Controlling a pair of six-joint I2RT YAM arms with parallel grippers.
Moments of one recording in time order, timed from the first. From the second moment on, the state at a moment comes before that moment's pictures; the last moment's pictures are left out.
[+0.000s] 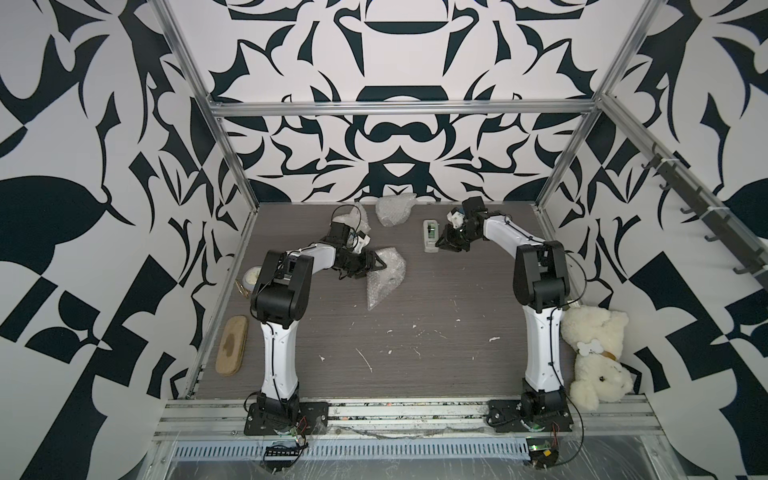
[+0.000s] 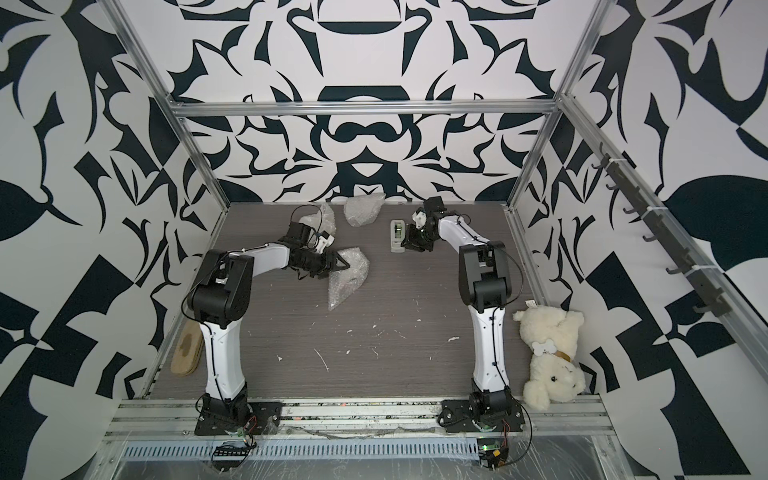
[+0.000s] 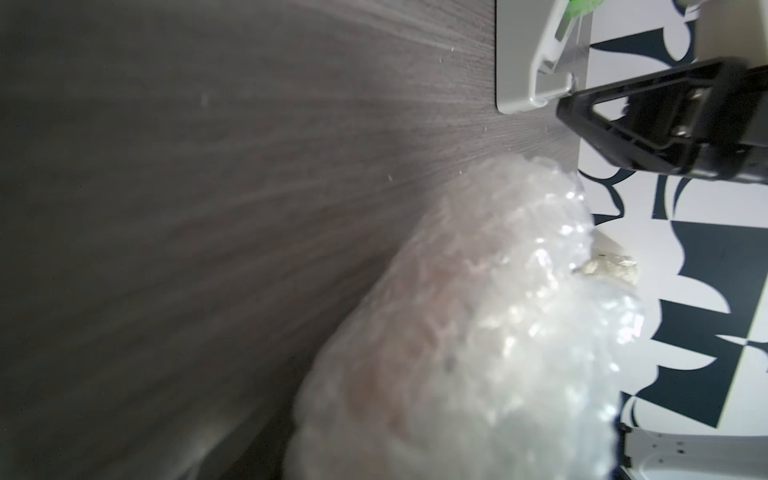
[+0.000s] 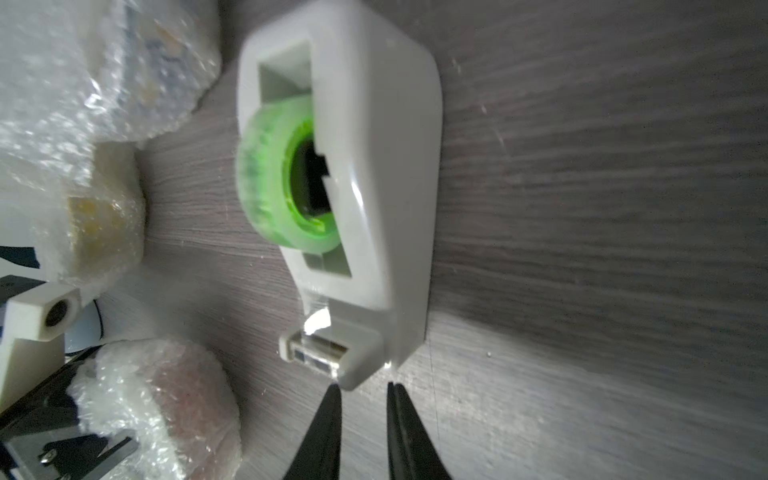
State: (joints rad) left arm -0.28 2.14 1.38 -0.32 0.80 -0.38; right arm 0.18 2.27 1.84 -0.67 -0.51 0.37
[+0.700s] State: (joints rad) left arm -0.28 2.17 1.46 -0.44 0.83 -0.27; right arm 0.18 2.40 2.04 -0.70 -0.56 0.35
